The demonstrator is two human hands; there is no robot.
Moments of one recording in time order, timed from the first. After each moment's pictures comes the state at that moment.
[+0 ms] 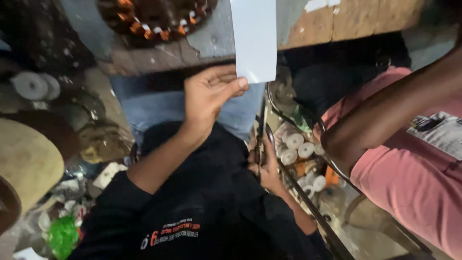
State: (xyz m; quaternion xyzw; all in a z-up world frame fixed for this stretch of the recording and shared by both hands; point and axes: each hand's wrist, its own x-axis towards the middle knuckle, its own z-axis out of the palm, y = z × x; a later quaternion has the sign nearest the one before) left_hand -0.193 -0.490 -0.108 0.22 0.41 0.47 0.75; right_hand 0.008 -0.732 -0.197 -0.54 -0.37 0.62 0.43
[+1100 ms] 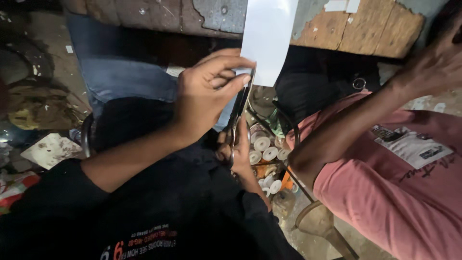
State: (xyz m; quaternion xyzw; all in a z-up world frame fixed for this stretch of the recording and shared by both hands) left_hand -0.183 -0.509 -0.090 0.42 0.43 0.54 0.59; right_hand -0.005 -0.684 -0.194 -0.50 -0.27 0.70 0.43
